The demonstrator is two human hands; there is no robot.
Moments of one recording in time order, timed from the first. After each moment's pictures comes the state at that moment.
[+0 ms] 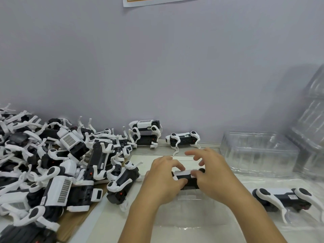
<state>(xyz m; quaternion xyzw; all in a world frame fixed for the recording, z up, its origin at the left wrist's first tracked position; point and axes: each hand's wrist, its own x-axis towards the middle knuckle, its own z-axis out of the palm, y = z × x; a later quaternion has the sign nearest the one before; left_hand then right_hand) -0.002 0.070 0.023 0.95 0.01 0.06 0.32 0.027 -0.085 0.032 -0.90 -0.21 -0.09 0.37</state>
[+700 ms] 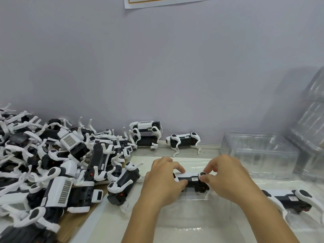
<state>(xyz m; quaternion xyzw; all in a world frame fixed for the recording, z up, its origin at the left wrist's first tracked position) 0.004 0.071 0.011 0.95 0.01 0.08 0.30 0.025 -0.104 0.043 -0.96 -0.06 -0.05 0.27</state>
